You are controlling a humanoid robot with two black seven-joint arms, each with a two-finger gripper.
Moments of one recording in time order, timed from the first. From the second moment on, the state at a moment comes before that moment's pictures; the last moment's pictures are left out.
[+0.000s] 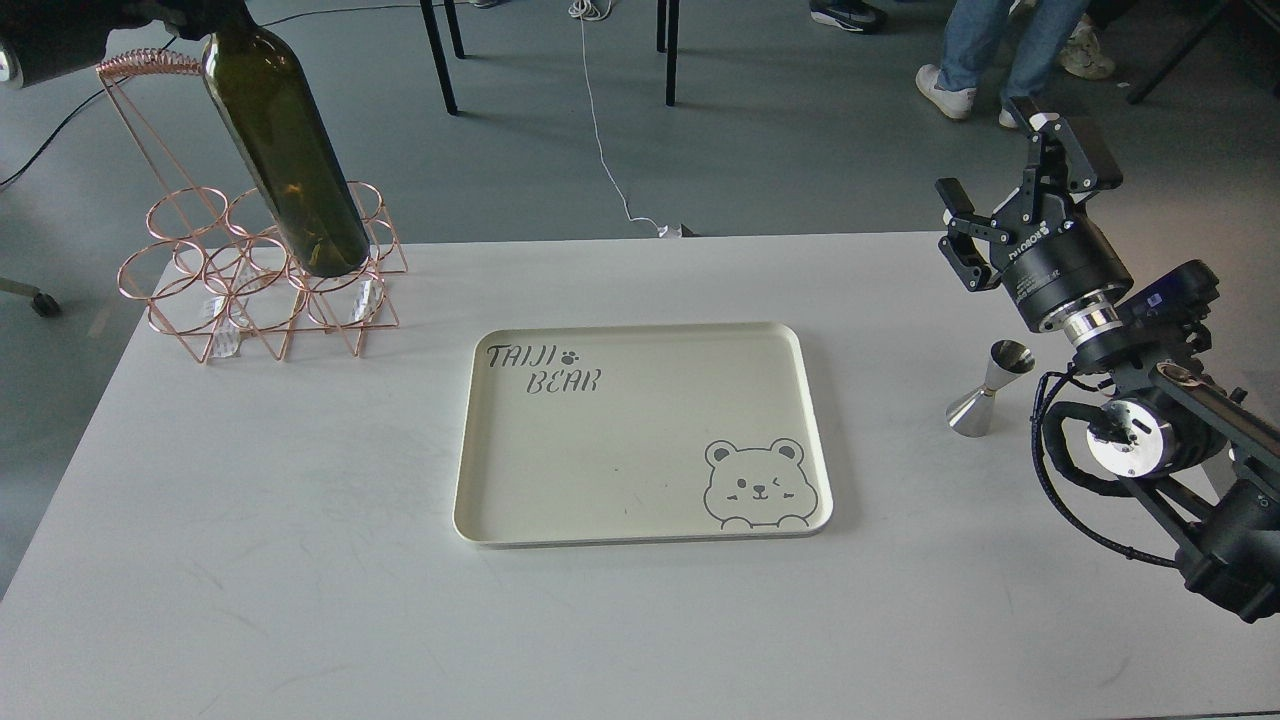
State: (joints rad) left arm -1.04 0.87 -0.82 -1.03 1.86 -0.33 -0.49; right arm 0.55 -0.52 0.79 1.14 -0.35 0.10 0.49
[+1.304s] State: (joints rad) left arm -1.04 0.81 -0.79 -0.93 1.86 -0.29 -0.49; right arm 0.55 -0.53 0.80 1.14 -0.35 0.10 0.49
